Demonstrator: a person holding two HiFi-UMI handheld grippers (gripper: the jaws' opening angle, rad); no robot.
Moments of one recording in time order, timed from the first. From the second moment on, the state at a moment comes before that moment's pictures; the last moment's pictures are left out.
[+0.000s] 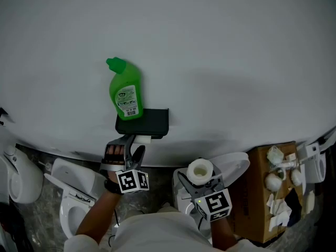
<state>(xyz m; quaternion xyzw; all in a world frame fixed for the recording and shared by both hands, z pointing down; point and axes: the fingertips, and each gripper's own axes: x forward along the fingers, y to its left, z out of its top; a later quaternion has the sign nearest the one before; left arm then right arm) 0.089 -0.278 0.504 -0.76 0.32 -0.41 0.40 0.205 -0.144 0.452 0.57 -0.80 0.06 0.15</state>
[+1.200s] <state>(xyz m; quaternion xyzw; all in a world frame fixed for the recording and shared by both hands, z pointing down) 0.140 -0.269 0.502 -0.78 0.28 -0.36 0.42 0.240 -0.119 0.456 0.60 -0.78 0.06 0.16</state>
